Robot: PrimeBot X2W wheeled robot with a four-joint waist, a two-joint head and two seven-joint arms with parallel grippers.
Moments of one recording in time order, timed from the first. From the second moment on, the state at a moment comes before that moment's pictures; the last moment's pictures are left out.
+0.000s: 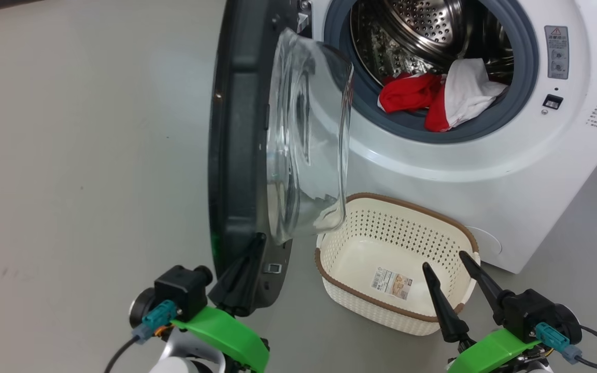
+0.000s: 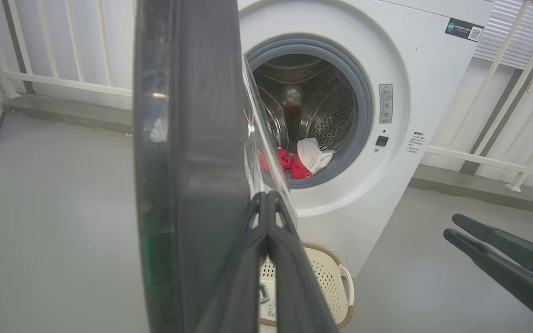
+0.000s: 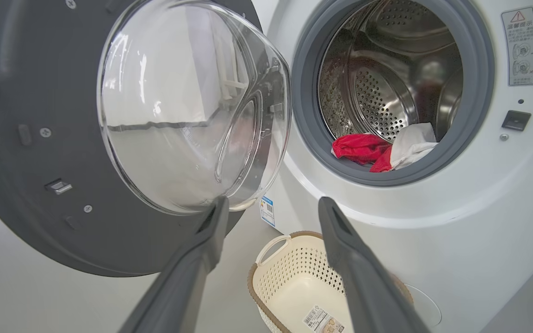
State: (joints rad) left arm -0.27 0.07 -0.39 0.19 -0.41 0.01 -0.09; right arm -0.02 -0.05 0.10 0.22 0.20 0.12 -0.20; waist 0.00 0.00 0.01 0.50
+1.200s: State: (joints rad) left arm -0.33 0.21 -0.10 0.32 -0.52 0.14 -0.16; right arm -0.07 -0.05 0.11 0.16 0.12 0.12 -0.10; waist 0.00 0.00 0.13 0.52
